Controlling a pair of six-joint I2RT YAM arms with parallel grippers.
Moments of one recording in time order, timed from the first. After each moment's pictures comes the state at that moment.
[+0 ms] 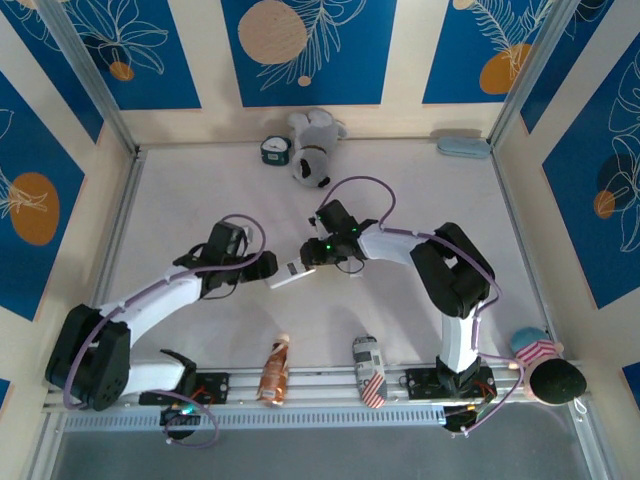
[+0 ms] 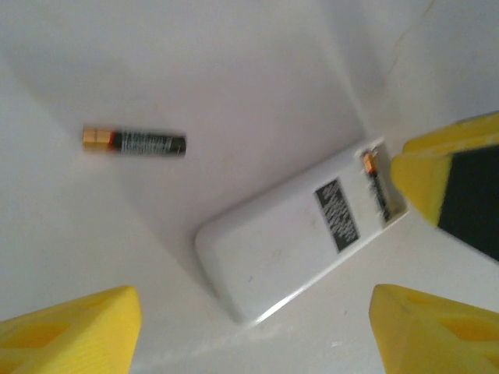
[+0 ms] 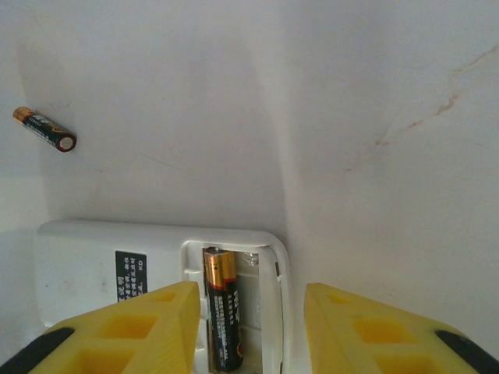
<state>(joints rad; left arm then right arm) -0.45 1.26 0.64 -0.31 0.18 -0.62 0.68 1.90 1.15 -0.25 -0.27 0.49</state>
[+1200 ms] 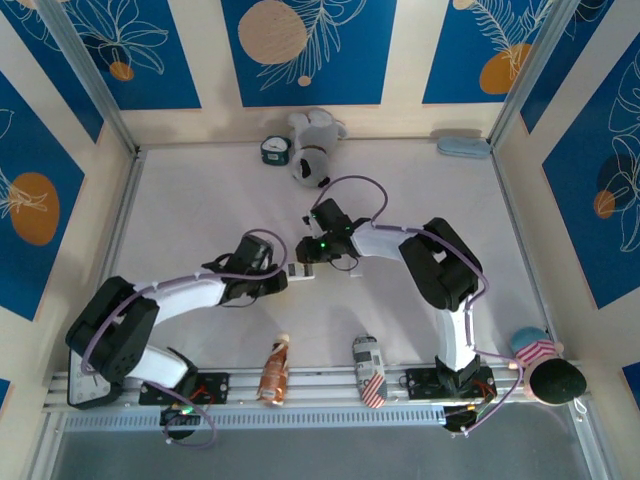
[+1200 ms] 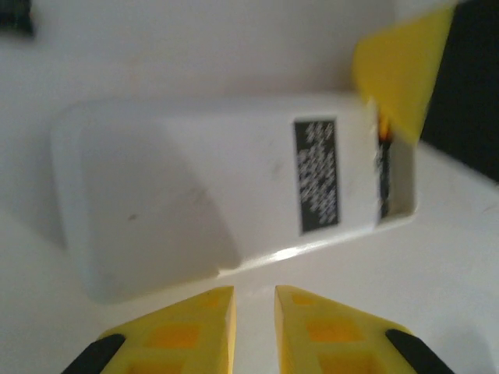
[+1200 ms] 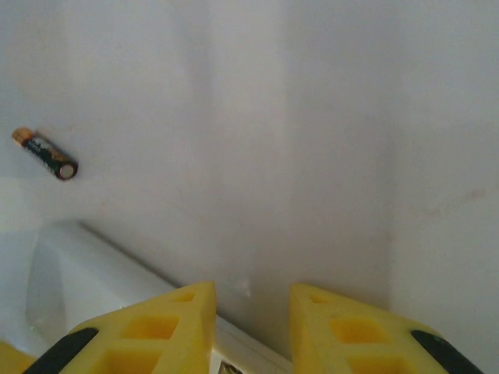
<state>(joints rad) -0.61 1.45 0.64 -0.14 0.15 -0.75 0.68 1.97 1.19 -0.22 -0.30 0.47</state>
